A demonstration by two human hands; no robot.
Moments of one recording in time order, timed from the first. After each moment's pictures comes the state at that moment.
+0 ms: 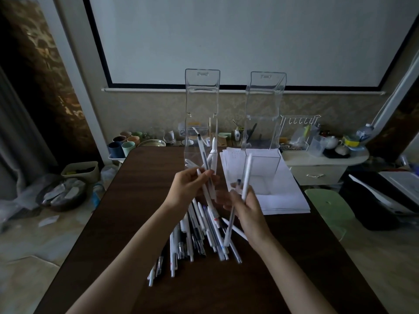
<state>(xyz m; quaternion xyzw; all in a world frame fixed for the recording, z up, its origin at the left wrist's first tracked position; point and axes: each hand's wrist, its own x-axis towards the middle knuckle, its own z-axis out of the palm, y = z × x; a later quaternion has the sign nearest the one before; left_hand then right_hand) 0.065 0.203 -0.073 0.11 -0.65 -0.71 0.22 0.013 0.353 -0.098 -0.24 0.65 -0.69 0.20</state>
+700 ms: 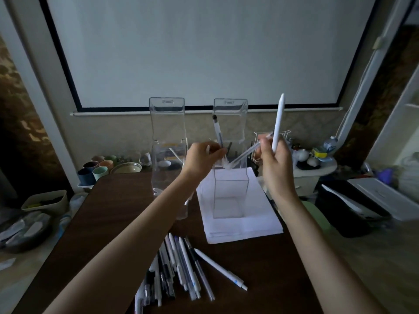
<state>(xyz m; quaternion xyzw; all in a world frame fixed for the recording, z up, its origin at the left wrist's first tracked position) -0.059 0.232 0.011 0.05 -0.80 -0.52 0.29 -0.101 0.397 0.014 -0.27 0.68 -0.66 -0.18</state>
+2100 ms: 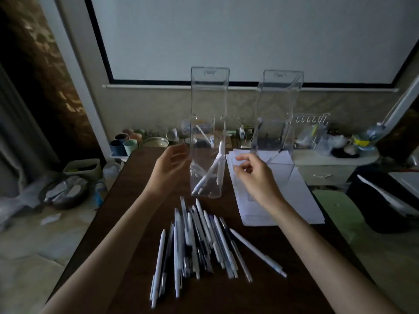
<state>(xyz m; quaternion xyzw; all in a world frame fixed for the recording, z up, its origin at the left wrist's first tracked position) 0.048 0.125 -0.064 0.10 -0.76 -0.55 0.32 -0.059 0.310 -0.056 -0.32 0.80 -0.51 0.01</state>
